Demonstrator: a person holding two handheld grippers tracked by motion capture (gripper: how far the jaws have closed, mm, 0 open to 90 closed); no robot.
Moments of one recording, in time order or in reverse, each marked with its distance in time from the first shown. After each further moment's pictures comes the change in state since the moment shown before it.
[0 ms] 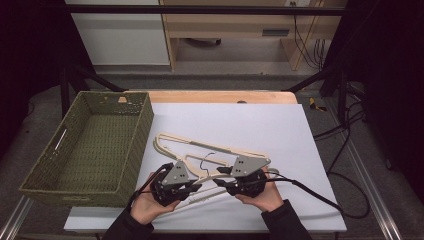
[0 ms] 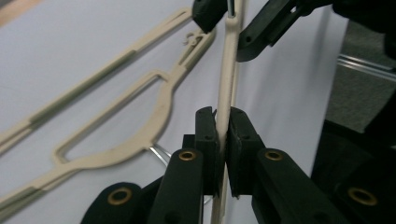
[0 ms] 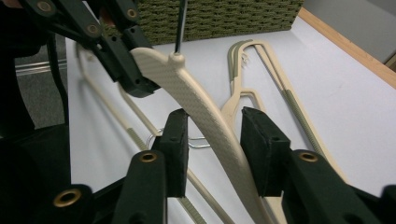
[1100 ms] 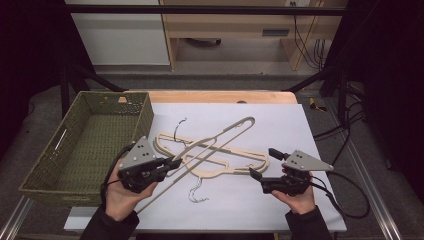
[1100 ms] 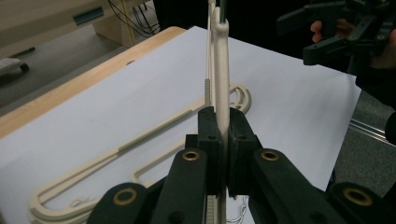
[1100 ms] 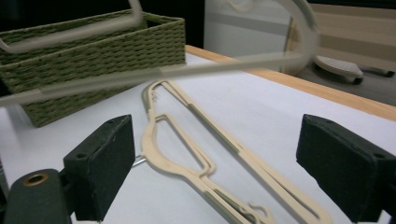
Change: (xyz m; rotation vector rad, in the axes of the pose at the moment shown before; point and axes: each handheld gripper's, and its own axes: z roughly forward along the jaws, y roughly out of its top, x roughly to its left) left arm 0.016 0.030 -0.090 -0.220 0.163 -0.088; right arm -0.024 -0.041 -0.083 -0.234 -0.311 0.311
